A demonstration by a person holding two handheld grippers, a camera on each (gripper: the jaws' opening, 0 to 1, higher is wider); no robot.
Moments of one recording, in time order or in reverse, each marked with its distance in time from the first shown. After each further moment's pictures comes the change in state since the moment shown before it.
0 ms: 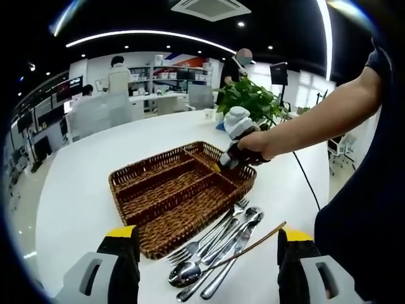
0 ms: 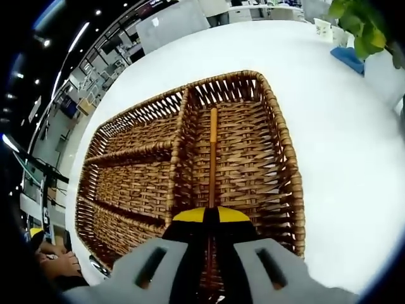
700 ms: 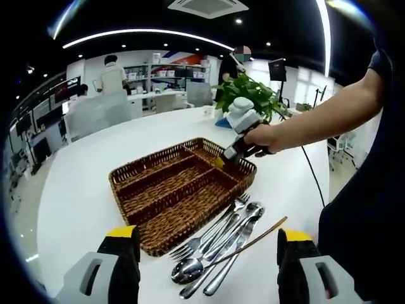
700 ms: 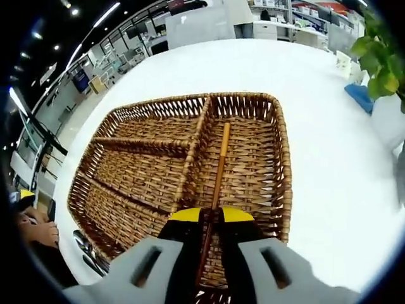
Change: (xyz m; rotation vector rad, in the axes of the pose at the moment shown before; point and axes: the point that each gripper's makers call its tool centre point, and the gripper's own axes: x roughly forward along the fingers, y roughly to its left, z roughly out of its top) left arm -0.001 0.004 -0.006 0.020 0.021 -0.002; right arm -0.022 0.004 0.016 -0.240 -0.094 -0.005
